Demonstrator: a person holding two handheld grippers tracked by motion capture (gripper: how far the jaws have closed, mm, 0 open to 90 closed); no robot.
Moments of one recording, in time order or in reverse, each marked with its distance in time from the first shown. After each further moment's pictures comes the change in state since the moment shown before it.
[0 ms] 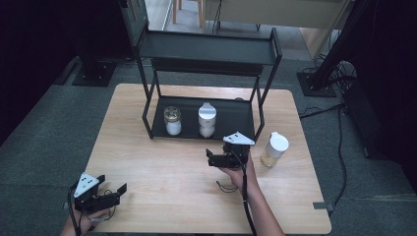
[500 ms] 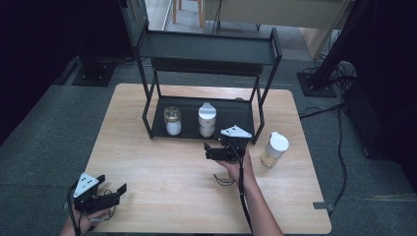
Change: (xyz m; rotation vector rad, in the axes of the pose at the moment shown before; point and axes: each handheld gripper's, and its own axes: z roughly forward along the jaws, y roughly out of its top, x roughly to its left) left arm 0.001 0.000 0.000 -0.005 -0.006 -0.005; right arm -0.001 0.017 0.012 -0.007 -0.011 0.014
